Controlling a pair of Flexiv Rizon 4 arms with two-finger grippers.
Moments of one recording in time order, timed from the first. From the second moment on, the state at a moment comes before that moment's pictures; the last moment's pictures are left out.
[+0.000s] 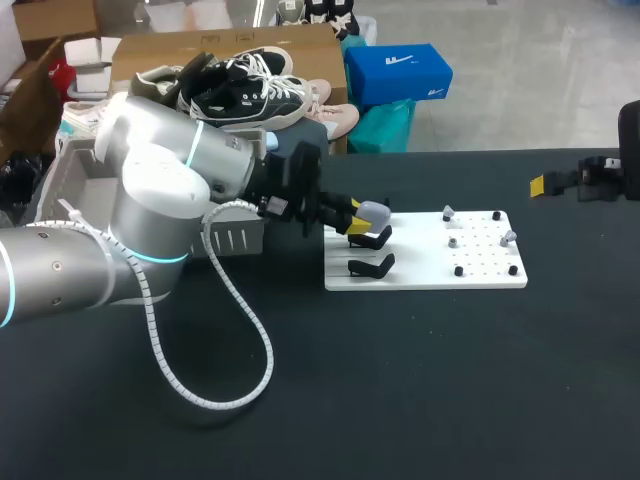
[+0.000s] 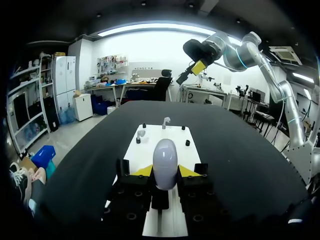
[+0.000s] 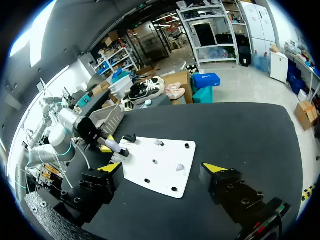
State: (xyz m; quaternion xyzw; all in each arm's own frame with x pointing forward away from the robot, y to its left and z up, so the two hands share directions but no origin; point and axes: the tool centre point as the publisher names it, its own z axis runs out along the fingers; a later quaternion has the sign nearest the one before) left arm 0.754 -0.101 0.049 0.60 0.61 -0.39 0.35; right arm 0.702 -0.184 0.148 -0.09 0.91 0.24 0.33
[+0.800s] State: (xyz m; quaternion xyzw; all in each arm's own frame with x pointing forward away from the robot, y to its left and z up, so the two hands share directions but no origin) left arm 0.779 -0.141 0.094 0.62 0.60 -0.38 0.35; right arm 0.680 -0.100 0.138 -0.21 0.90 0.24 0.29
